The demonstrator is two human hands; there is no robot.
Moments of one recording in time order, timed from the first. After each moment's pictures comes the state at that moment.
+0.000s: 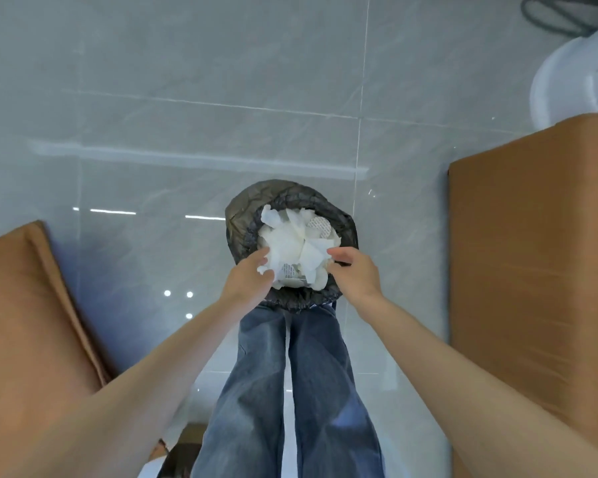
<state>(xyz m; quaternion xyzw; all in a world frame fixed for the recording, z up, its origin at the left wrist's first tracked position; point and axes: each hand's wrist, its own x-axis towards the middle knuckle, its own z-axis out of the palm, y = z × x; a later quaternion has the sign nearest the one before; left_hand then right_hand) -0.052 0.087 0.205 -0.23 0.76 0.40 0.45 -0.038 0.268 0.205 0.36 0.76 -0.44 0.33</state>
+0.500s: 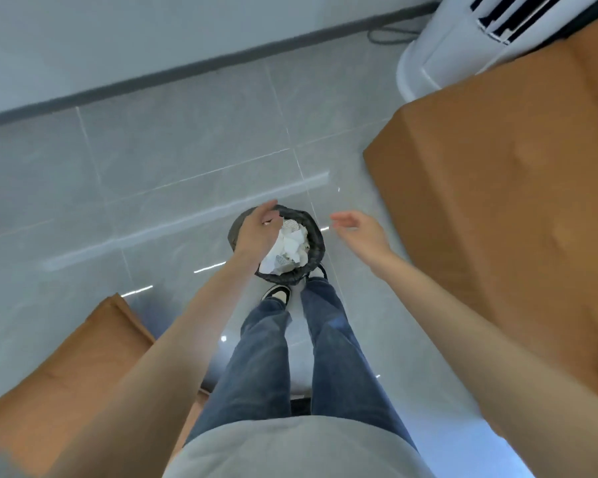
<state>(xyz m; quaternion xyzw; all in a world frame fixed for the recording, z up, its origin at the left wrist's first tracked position) -0.087 0.133 0.500 -0.11 0.78 0.47 0.39 0.001 0.301 0.491 0.39 0.74 -0.51 0.18</state>
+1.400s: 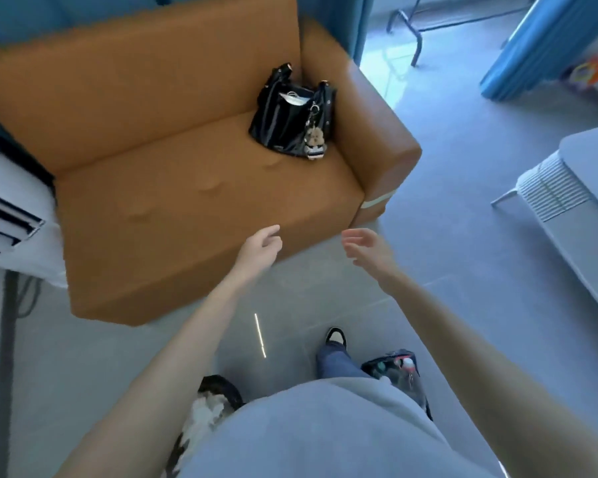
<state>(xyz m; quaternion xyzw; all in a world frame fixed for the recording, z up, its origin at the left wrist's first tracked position) 0.268 0.380 0.663 0.58 0.57 0.12 0.57 0.465 0.292 0.633 0.76 0.28 -0.44 -0.39</state>
